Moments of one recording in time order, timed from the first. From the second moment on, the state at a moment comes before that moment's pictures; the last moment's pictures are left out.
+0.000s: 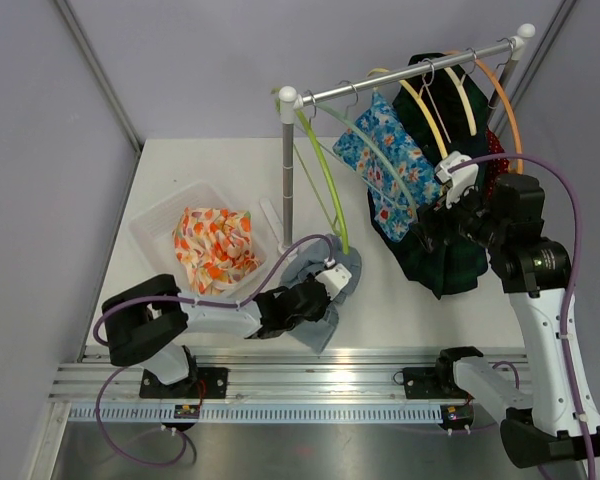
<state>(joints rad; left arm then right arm) -1.17 1.57 0.68 0.24 -0.36 -0.09 0.12 0.94 1.32 -0.84 -0.40 -0.38</state>
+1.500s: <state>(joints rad) -0.51 0.74 0.99 -0.52 -0.58 0.12 -0.06 0.91 1.29 -0.80 -0.51 -0.24</state>
